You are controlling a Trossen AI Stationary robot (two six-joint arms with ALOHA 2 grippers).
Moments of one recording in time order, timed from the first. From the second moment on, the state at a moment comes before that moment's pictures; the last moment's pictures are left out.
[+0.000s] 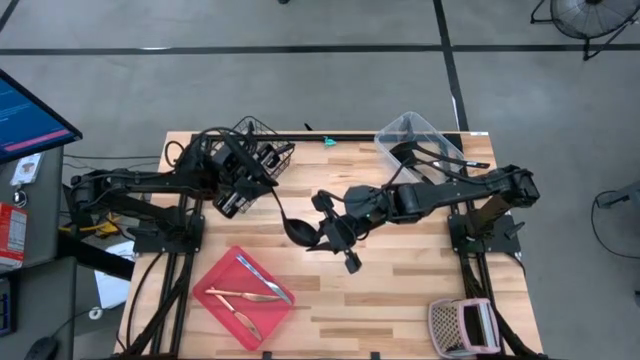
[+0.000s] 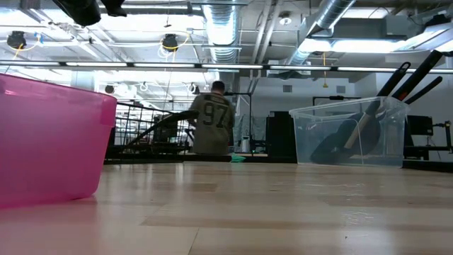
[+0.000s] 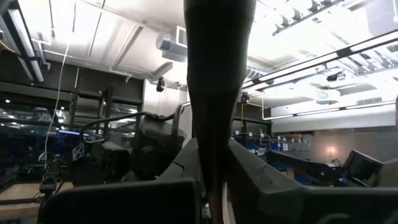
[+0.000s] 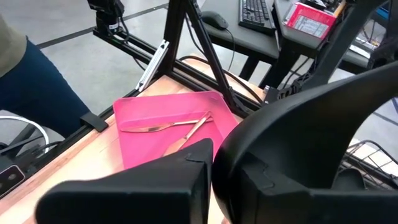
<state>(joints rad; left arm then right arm) 0.25 1.19 0.68 1.24 0.65 -0.51 0.18 1.64 1.49 -0.26 -0.16 -0.36</state>
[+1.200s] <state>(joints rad) 0.39 1.19 0.68 0.74 0.43 -0.19 0.28 1.54 1.79 -0.75 0.22 -0.21</state>
